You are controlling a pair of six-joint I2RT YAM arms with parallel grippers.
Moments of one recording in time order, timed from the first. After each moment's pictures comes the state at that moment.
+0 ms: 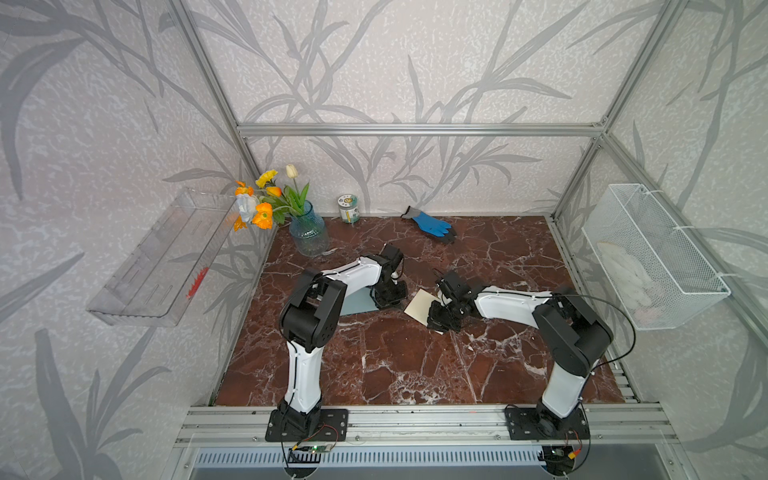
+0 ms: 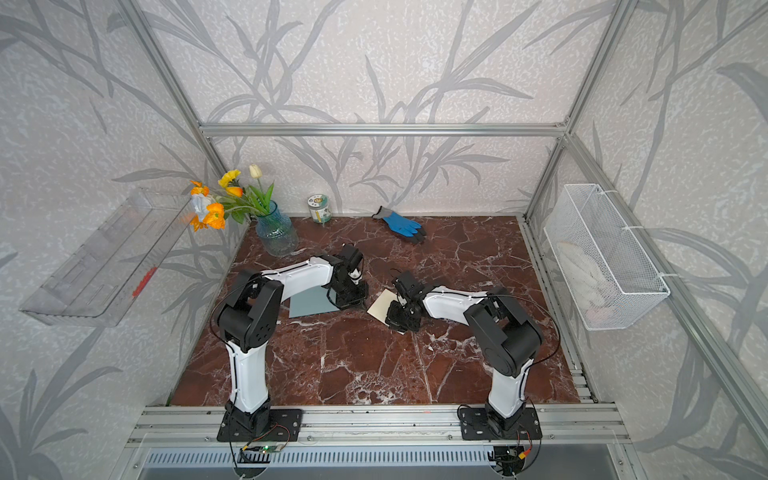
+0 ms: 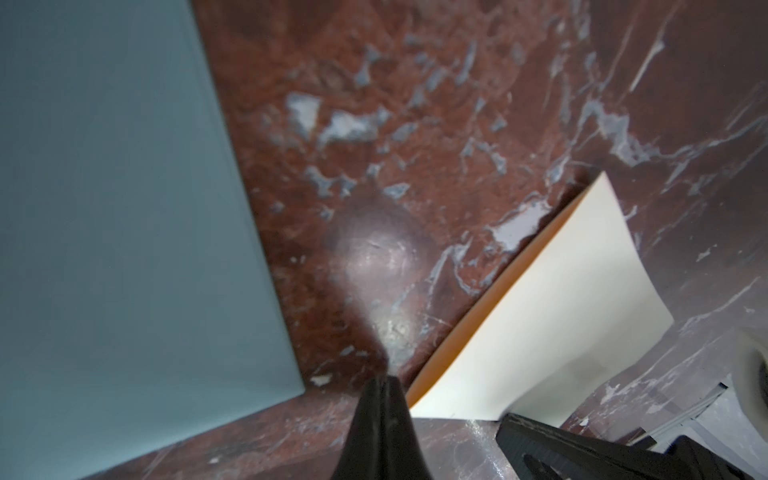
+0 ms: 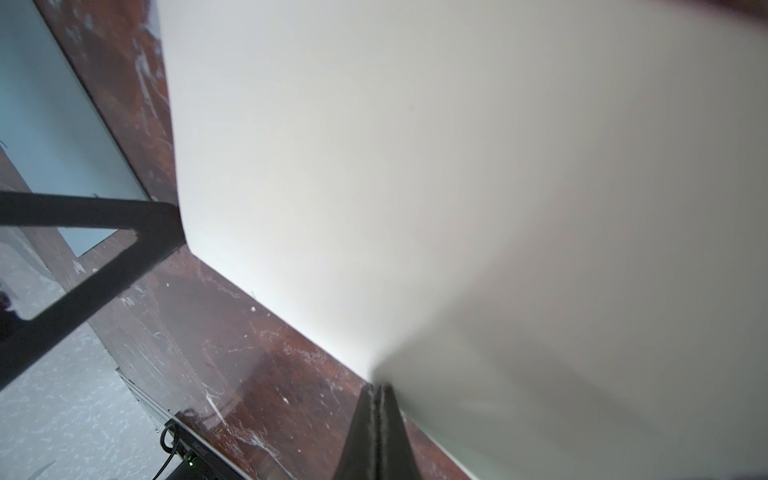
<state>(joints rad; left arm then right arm) -0.48 2.01 1.37 -0.77 0.32 -0.62 0.67 1.82 1.00 -0.36 -0.36 0.97</state>
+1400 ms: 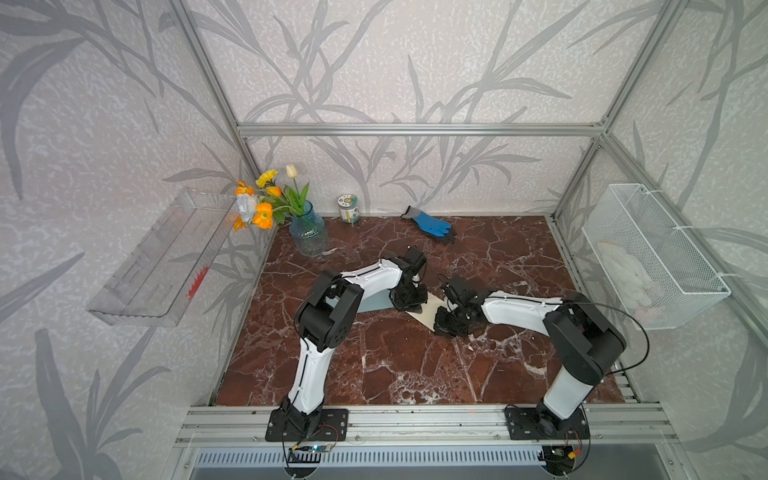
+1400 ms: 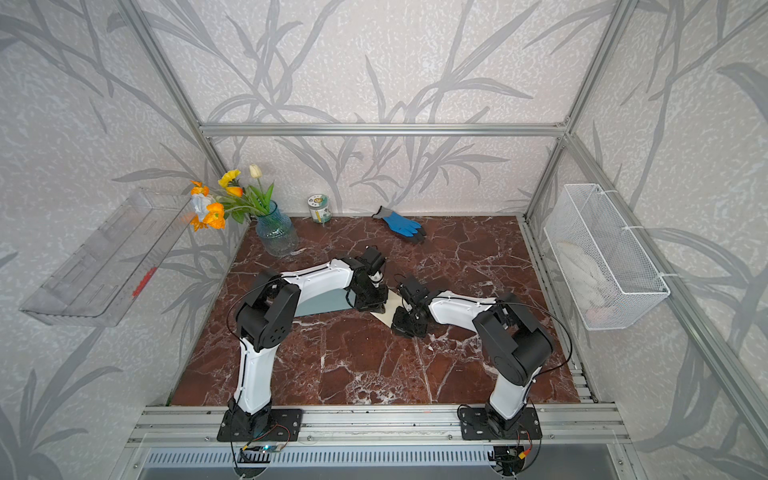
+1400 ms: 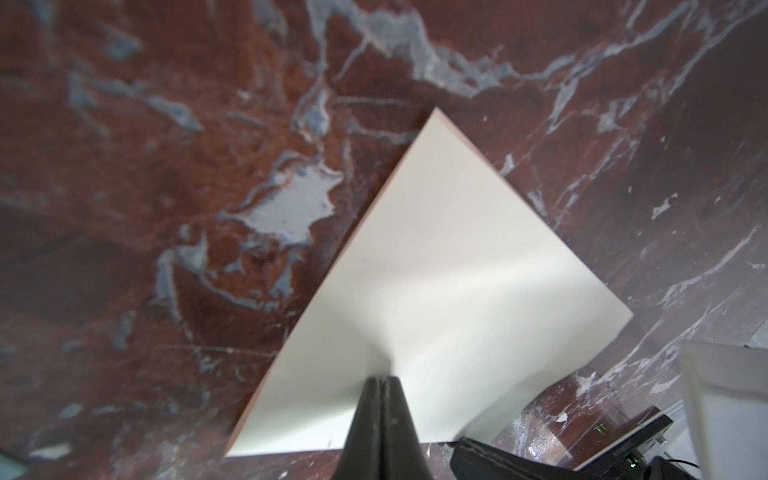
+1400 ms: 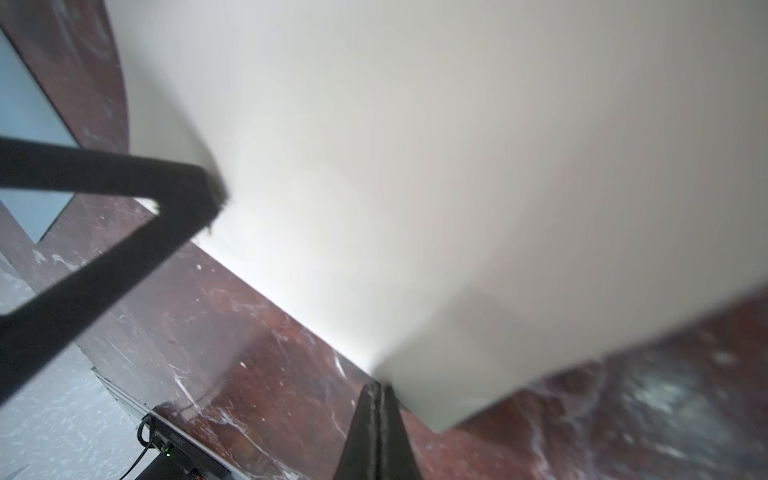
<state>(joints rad) -0.62 2.09 1.47 -0.74 0.33 -0.63 0.66 1.71 0.89 -0.42 -0.33 0.97</state>
